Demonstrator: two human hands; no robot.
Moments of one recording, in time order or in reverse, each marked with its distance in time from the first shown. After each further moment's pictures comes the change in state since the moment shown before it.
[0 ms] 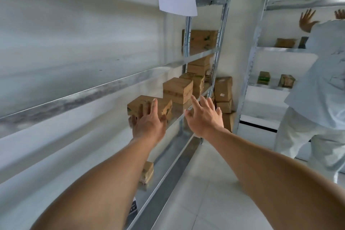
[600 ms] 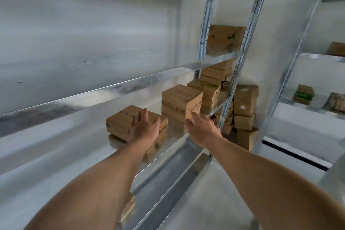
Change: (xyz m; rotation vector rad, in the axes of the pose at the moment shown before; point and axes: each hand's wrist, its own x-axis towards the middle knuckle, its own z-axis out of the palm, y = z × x) left_hand 0.257 0.052 0.147 -0.254 -0.083 -0.383; right_hand 0.288 0.124 0.091 0.141 -0.253 -0.002
